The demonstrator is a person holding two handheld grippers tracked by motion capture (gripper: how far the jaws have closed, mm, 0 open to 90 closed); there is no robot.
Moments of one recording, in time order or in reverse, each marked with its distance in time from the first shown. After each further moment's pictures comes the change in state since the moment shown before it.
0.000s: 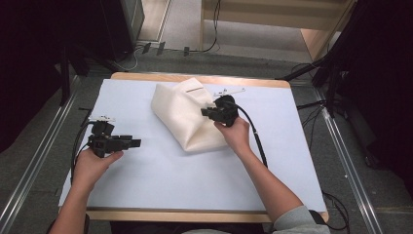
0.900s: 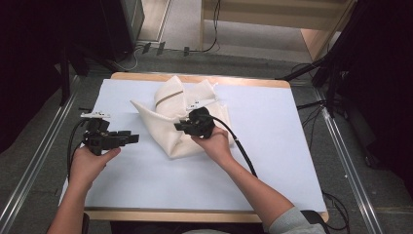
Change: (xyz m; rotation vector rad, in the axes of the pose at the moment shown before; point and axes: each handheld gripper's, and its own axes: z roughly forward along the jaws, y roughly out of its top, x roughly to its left) left arm -0.007 0.007 -0.017 -0.076 -0.016 0.022; right arm 0.076 -0.007 0.026 0.039 0.186 -0.143
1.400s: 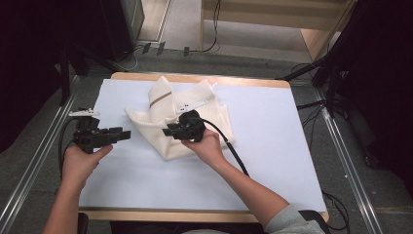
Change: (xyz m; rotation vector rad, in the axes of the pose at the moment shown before) left arm 0.013 0.001 -0.019 -0.051 0.042 -0.015; right arm 0.022 0.006 0.012 -0.006 0.083 -0.024
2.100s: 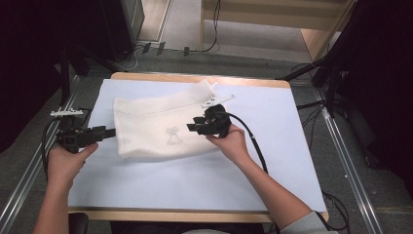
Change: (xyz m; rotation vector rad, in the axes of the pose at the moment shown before) left arm 0.030 -0.005 -0.022 -0.026 0.104 -0.065; right arm -0.037 -0.012 -0.064 0.034 -0.114 0.026
